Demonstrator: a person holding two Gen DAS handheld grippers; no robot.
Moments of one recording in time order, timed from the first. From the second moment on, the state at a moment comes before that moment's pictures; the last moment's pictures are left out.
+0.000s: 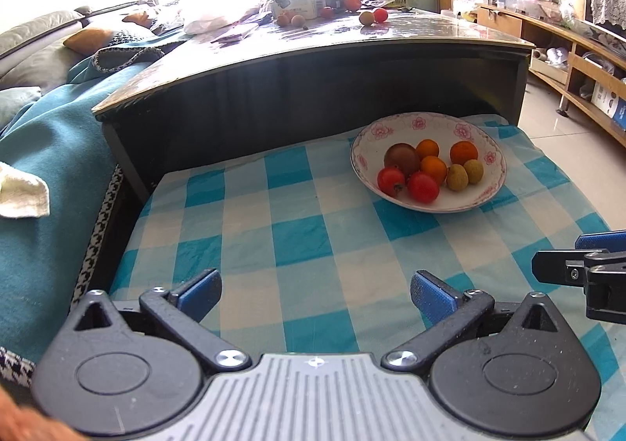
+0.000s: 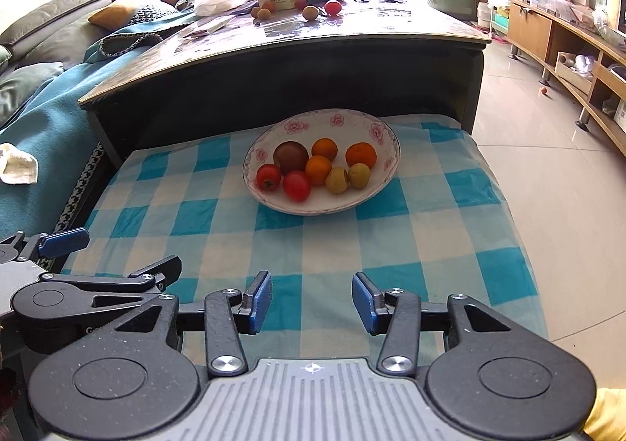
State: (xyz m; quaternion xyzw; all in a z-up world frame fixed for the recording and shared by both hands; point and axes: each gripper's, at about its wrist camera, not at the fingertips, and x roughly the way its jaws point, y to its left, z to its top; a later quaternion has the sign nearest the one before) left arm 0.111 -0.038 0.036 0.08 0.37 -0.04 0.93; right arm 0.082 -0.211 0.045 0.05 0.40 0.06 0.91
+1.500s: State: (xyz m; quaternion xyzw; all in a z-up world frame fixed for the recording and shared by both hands) left arm 0.016 -0.016 0.038 0.04 0.38 -0.04 0.92; right arm -0.008 -0.189 0.036 0.05 0.41 0.07 0.91
